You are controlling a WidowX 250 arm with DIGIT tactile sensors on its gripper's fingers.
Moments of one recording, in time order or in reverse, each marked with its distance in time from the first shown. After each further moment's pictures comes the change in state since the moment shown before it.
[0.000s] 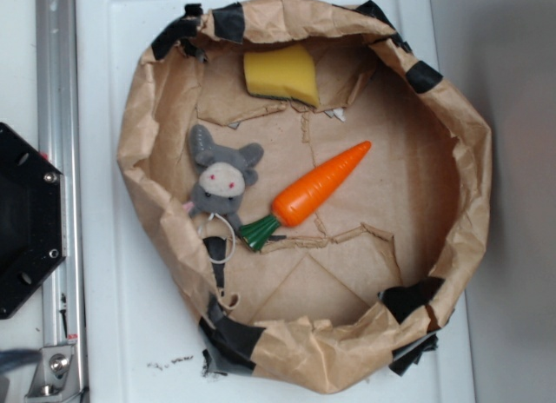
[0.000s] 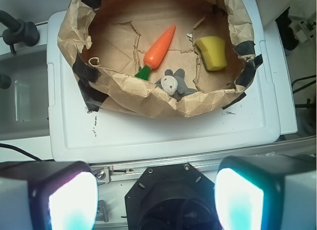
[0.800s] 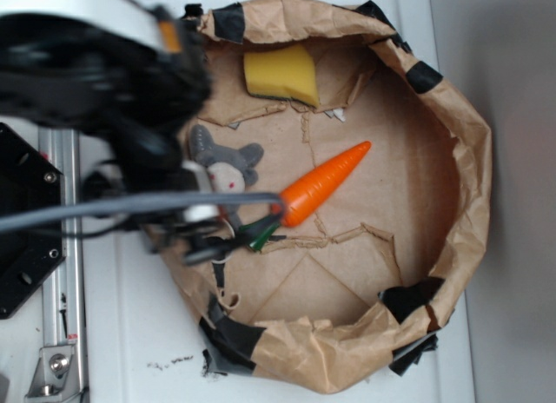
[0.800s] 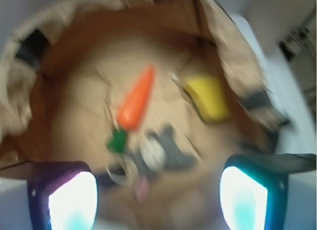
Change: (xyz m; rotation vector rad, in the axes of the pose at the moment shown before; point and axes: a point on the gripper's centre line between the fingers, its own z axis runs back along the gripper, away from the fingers) arm 0.089 0.027 -0.097 -0.041 -0.156 0.148
